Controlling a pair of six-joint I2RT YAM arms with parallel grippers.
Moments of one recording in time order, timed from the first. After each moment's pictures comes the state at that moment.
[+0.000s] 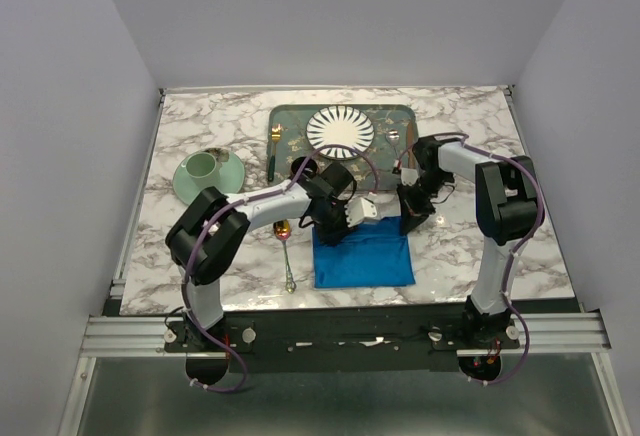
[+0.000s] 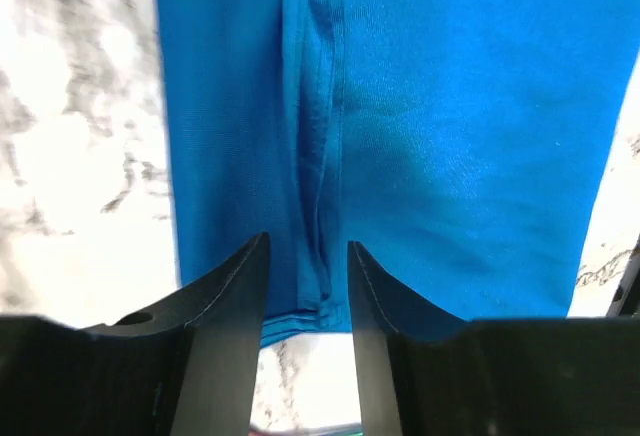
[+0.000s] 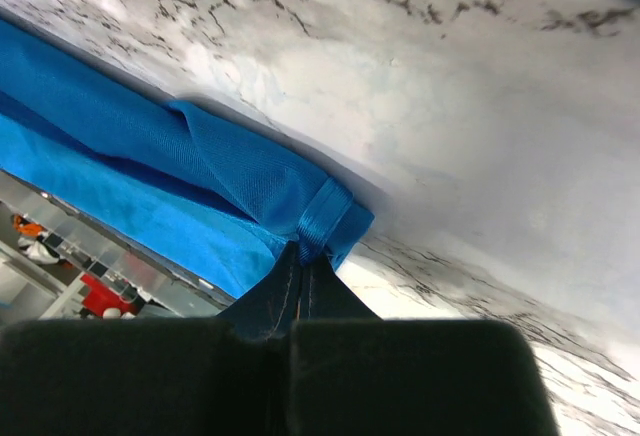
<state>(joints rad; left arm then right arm) -0.78 1.80 1.18 -0.57 0.39 0.55 0.21 2.01 1.31 -1.02 -0.49 -0.11</state>
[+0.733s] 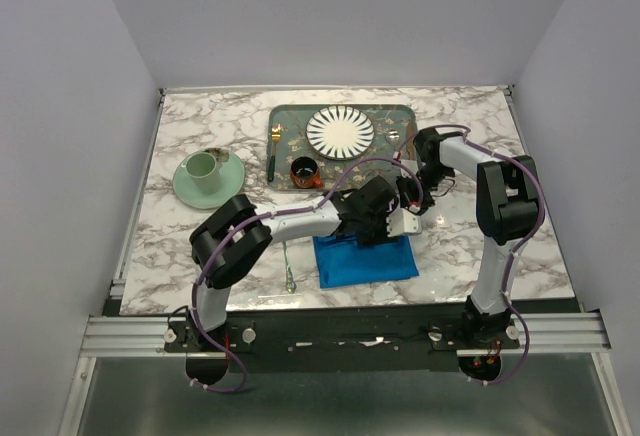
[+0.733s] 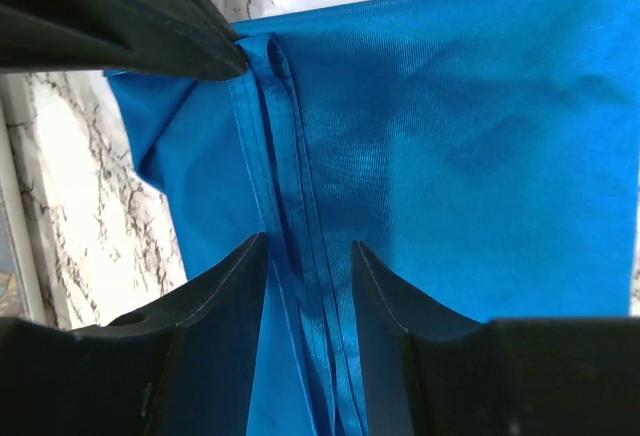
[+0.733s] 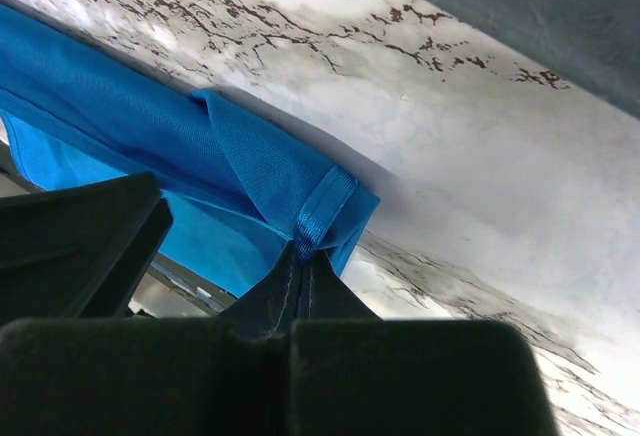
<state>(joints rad) -1.00 1.92 1.29 -0.29 0.19 0.54 0.21 2.01 1.36 -1.02 -0.50 -0.13</state>
